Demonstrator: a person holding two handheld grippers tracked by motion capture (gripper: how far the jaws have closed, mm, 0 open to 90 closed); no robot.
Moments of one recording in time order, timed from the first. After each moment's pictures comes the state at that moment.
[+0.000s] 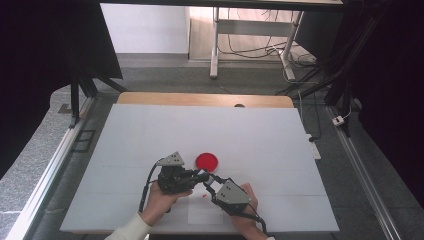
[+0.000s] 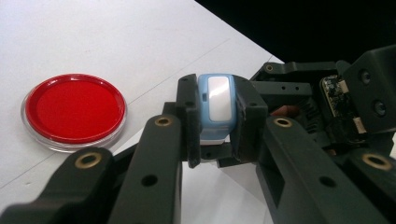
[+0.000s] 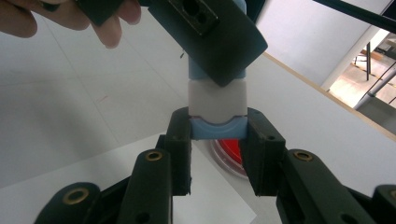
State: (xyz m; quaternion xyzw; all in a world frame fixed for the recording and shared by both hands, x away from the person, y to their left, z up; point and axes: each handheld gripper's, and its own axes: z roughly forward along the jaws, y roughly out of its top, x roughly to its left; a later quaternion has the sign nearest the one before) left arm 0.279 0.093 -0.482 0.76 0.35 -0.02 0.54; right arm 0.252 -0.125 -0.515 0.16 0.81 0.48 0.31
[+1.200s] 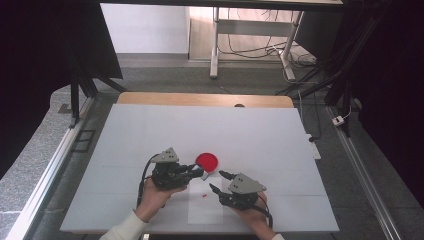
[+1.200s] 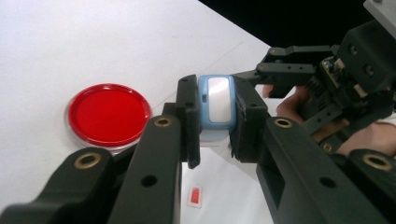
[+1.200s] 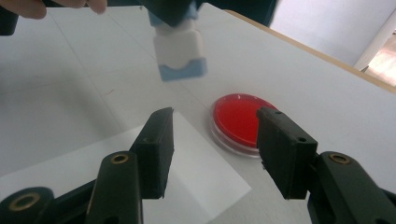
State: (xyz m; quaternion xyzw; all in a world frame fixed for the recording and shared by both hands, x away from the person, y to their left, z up) left arm 0.284 0.109 -0.472 0.77 0.34 0.02 0.53; right arm 0.269 -0.155 -0.509 0.20 0.81 0.50 0.23
